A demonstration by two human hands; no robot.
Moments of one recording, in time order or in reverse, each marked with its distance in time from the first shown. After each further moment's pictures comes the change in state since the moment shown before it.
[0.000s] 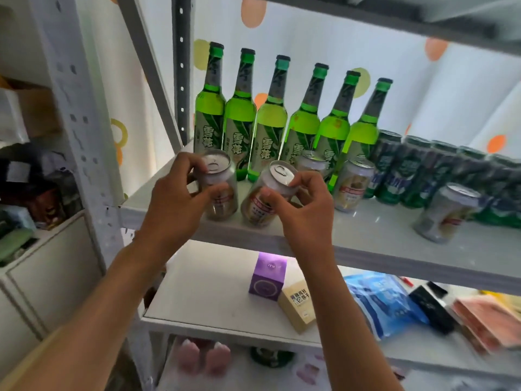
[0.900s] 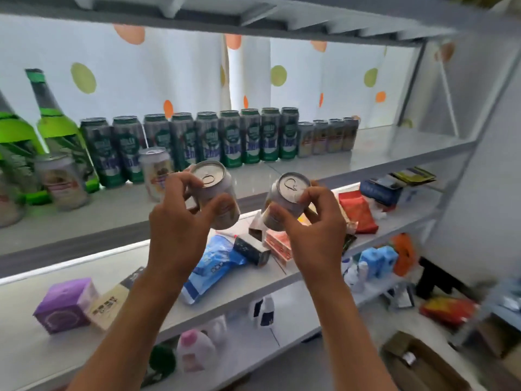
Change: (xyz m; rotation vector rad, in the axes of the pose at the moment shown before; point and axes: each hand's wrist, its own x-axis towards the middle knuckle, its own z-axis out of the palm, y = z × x) left_hand -0.207 0.273 0.377 -0.156 -0.199 0.272; right_hand -0.113 -0.054 -0.502 -0.415 0.599 -0.168
